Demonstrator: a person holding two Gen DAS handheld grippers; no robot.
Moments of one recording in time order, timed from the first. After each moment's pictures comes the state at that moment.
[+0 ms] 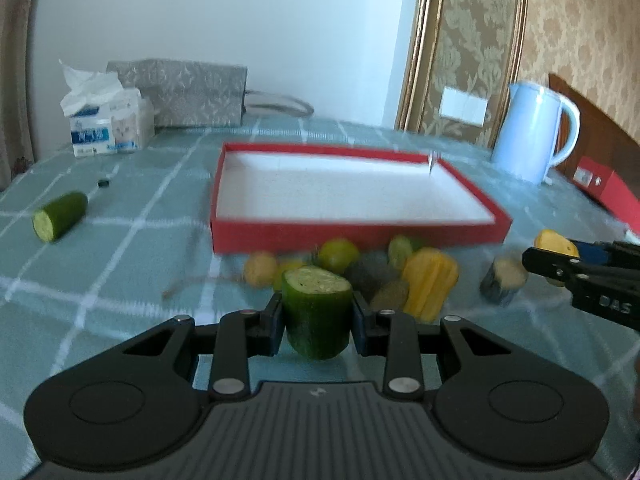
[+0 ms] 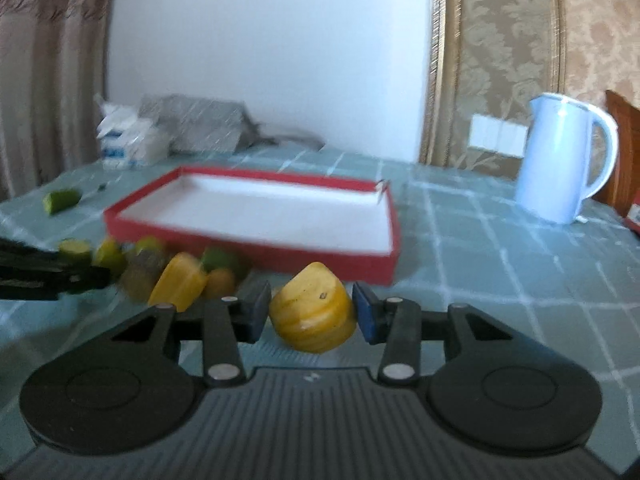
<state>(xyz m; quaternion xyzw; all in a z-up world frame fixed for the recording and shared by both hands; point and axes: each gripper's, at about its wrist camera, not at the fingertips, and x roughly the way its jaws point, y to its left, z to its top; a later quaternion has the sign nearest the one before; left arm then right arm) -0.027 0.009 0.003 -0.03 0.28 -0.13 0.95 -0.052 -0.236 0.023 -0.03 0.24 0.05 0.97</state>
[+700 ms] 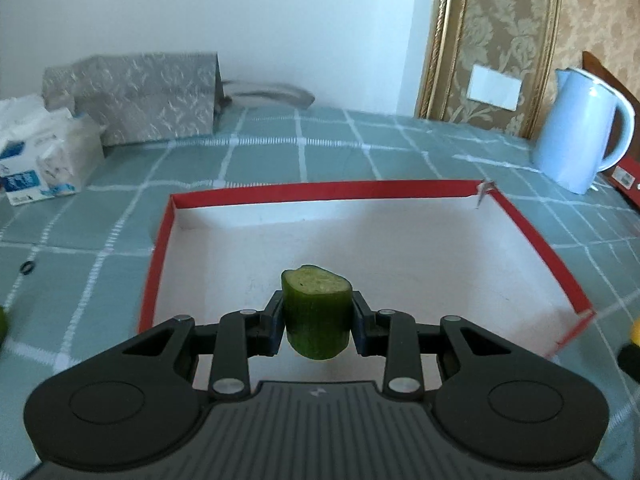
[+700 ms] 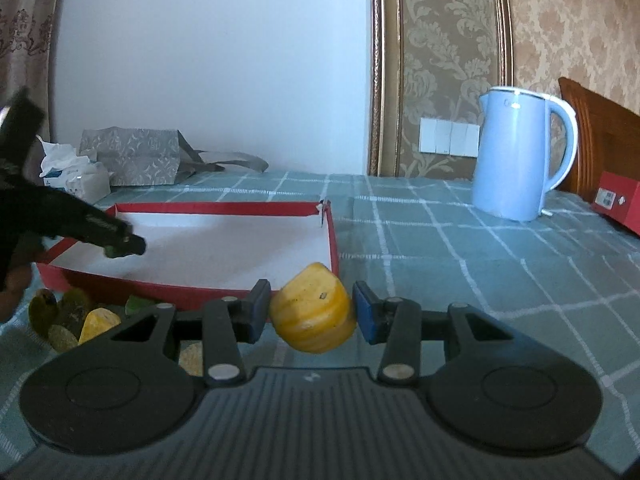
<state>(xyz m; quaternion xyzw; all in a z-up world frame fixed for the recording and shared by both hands) 0.142 -0.035 0.009 0.00 0.34 -0.12 0.93 -0.022 -0.263 0.014 0.01 0.22 -0.01 0.98</state>
